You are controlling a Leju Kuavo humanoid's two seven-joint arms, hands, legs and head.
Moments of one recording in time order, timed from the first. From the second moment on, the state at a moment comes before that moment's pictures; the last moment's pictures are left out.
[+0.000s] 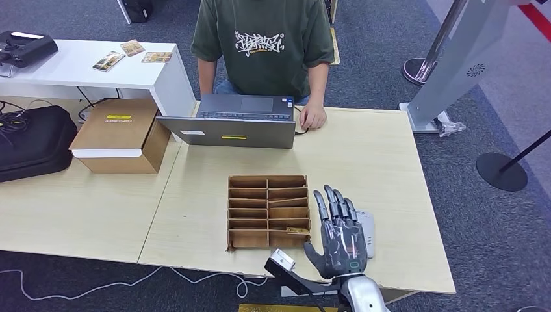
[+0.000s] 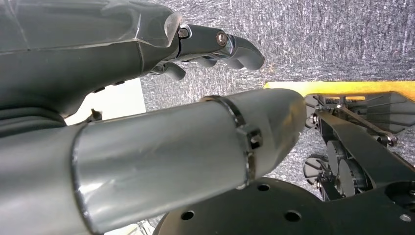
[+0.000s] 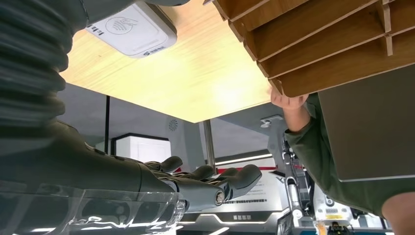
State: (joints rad) left arm -0.07 0.03 -1.53 -0.03 1.56 -0.18 -0.11; right arm 0.17 0.08 0.37 -1.67 1.57 -0.15 0.14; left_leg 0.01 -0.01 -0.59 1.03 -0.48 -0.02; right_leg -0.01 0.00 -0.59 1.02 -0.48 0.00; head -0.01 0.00
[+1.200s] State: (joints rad) left arm -0.07 0.04 -1.53 -0.03 1.57 -0.18 -0.10; right arm 0.07 0.11 0.38 -1.43 1.52 -0.21 0.05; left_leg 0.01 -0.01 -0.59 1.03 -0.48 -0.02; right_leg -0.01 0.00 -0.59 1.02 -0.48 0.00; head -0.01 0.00
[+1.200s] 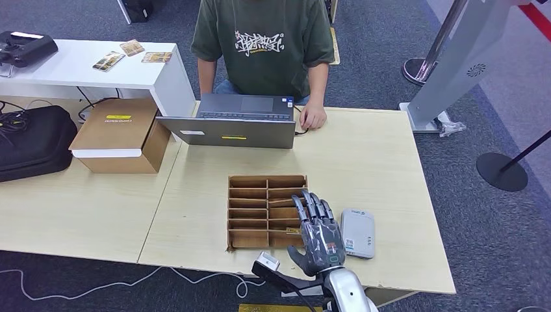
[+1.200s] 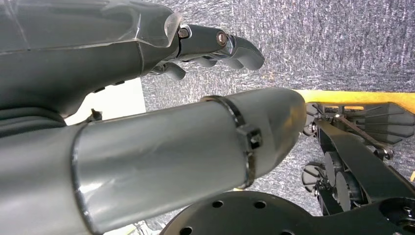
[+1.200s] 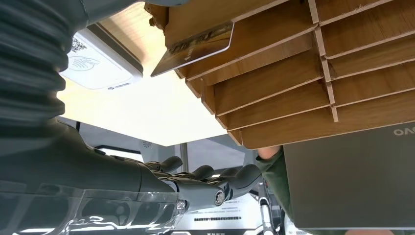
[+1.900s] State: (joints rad) left arm -0.07 0.06 -1.53 -0.03 1.57 -0.19 -0.09; right arm 0.03 0.04 0.47 -1.38 1.57 -0.20 0.16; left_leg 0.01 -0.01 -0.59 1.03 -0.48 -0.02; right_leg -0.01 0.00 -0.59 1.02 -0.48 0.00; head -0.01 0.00
